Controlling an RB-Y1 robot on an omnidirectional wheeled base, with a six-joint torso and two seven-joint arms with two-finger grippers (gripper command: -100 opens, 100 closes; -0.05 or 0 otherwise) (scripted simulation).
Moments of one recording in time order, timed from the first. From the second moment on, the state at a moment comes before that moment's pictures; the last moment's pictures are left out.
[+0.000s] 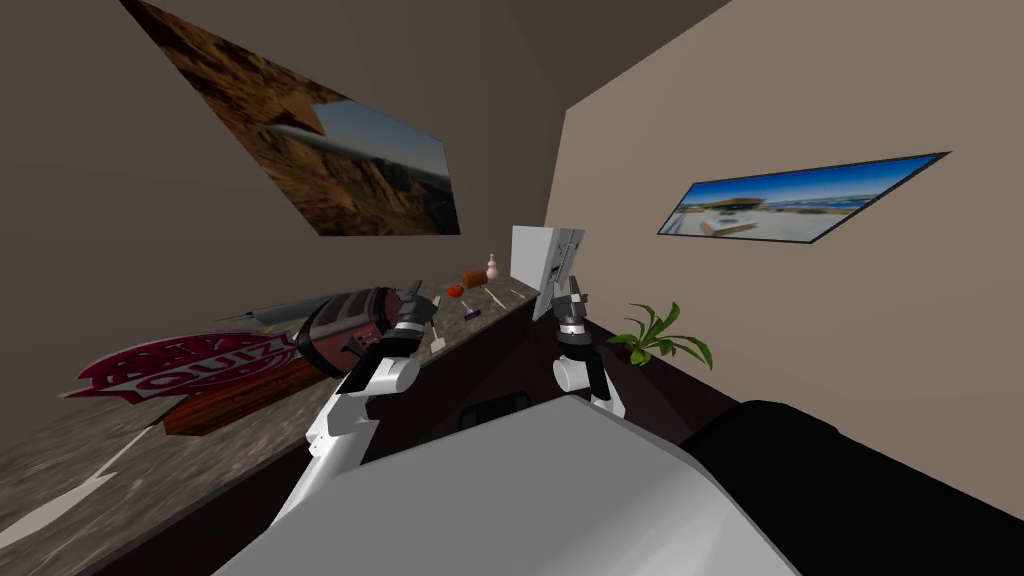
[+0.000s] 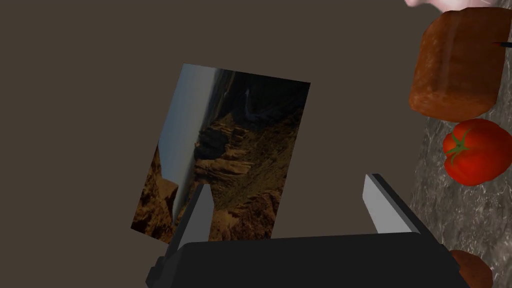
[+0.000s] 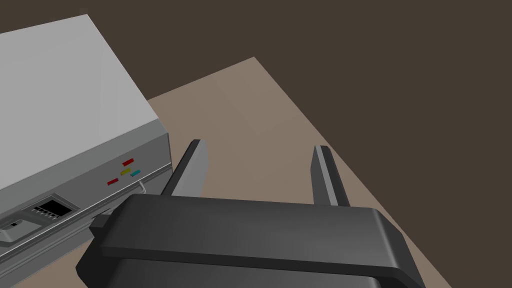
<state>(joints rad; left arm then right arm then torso) 0.09 0.24 -0.04 -2.05 0.27 0.02 0.14 0.45 -0.04 0.05 -2.35 -0.10 -0.41 -0.09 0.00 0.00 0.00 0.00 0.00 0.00</state>
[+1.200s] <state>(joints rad) -0.10 0.27 -0.04 -1.84 0.42 0.33 0.22 0.45 -0.04 0.05 -2.35 -0.10 -0.41 -0.09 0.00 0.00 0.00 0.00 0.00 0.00</state>
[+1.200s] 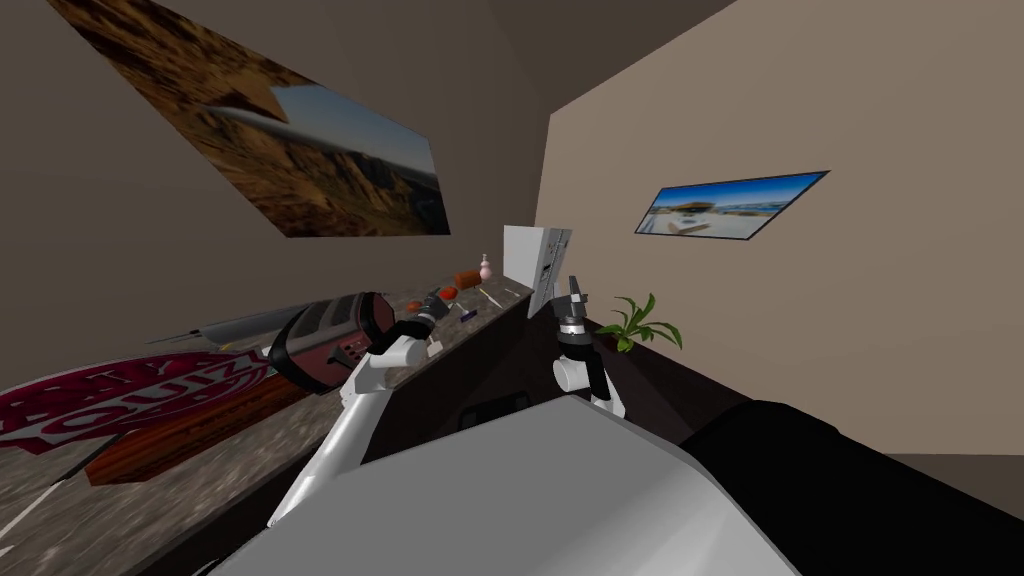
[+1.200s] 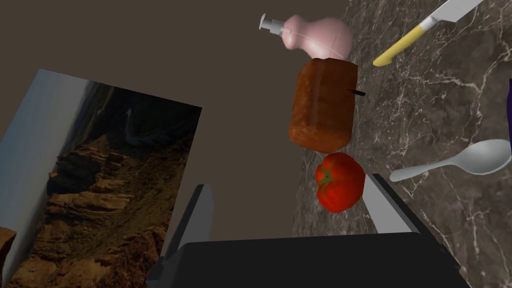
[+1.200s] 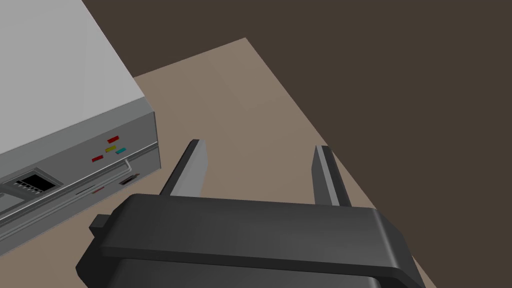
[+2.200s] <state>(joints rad) -0.23 0.27 -0.03 -1.66 0.53 0.58 0.29 0.45 -0.04 0.05 -2.35 -0.10 -0.41 -0.09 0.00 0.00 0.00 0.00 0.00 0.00</state>
